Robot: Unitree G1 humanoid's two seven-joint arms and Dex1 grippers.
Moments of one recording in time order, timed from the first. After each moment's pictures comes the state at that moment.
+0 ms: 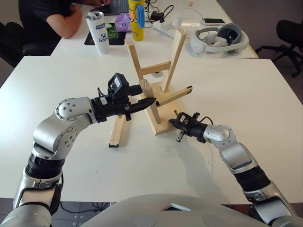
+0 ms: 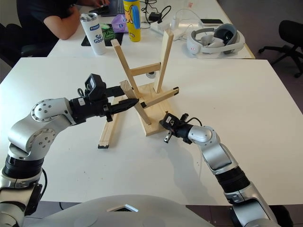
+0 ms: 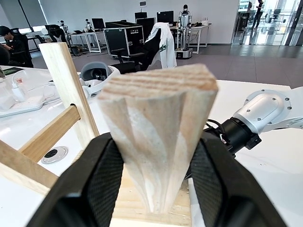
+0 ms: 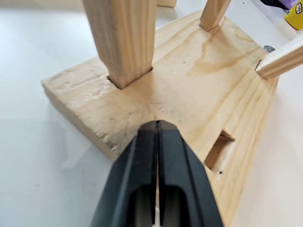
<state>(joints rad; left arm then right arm) -0.30 0.61 -0.14 -0.44 -0.63 0.64 -0.67 -0.11 -0.54 0.37 -0.18 -0.03 0.40 0.65</state>
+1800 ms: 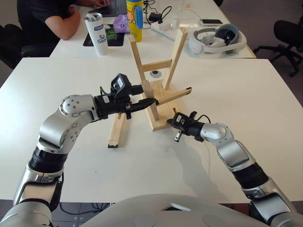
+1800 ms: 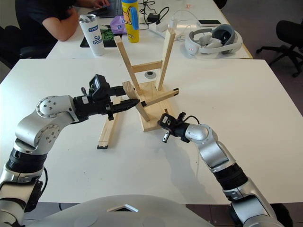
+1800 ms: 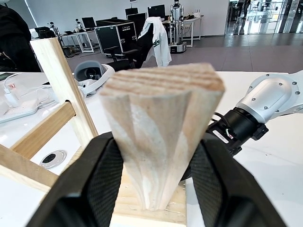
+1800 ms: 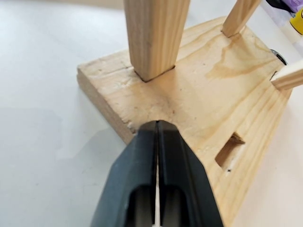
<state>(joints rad) -0.35 0.61 -0.19 -0.32 -0.57 0.55 -0.75 -0.15 -0.55 0.41 -0.18 -0.07 0.44 0.66</state>
